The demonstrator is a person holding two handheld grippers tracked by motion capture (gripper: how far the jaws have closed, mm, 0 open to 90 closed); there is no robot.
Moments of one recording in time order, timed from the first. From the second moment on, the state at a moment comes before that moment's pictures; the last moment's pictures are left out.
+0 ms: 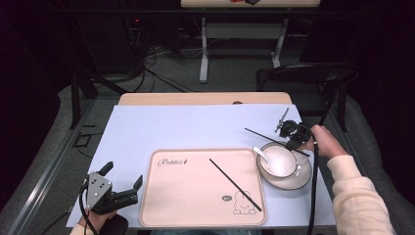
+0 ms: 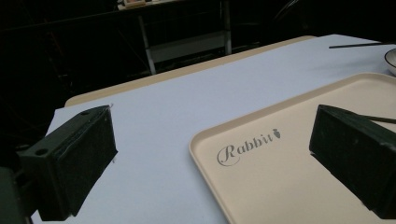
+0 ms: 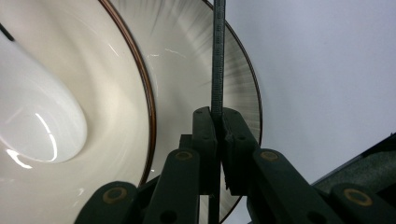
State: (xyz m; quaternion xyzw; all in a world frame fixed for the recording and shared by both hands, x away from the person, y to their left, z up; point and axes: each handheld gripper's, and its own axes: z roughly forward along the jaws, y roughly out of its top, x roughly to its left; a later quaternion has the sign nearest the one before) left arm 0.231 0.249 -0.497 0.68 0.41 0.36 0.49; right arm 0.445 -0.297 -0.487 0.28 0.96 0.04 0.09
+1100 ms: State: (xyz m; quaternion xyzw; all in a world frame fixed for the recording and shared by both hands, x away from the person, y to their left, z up) left arm 0.232 0.249 -0.497 0.68 0.41 0.36 0.48; right arm 0.407 -0.222 -0.397 0.44 0.88 0.10 0.15
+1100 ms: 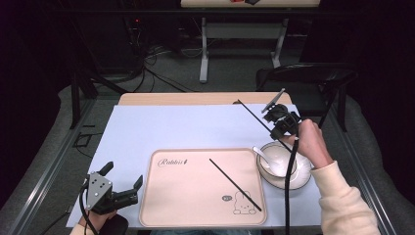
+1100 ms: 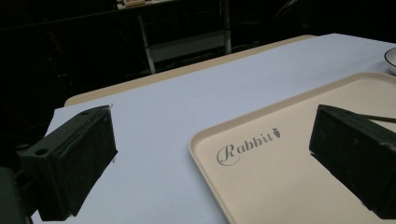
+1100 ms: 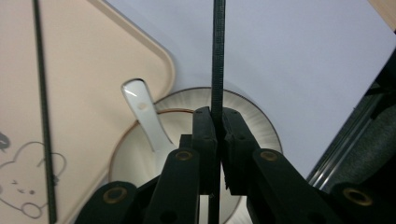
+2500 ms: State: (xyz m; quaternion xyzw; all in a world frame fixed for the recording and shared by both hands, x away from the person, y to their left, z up) left arm 0.230 0.250 -0.497 0.68 0.41 0.37 0.49; right arm 0.340 -0.155 -0.442 0.41 0.89 0.15 0.10
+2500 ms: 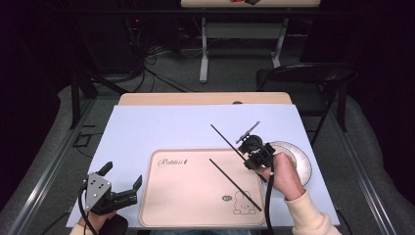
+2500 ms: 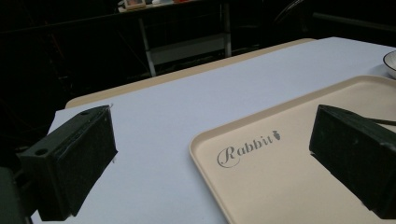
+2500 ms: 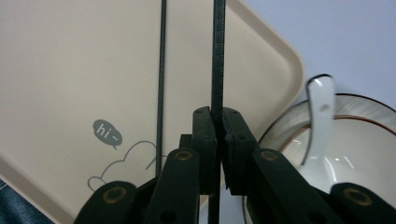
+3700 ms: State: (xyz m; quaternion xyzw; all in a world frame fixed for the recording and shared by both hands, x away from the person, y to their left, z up) left arm 0.230 0.251 -0.497 0.68 0.41 0.37 0.49; right arm 0.331 -0.148 -0.522 0.41 0.90 0.10 0.04
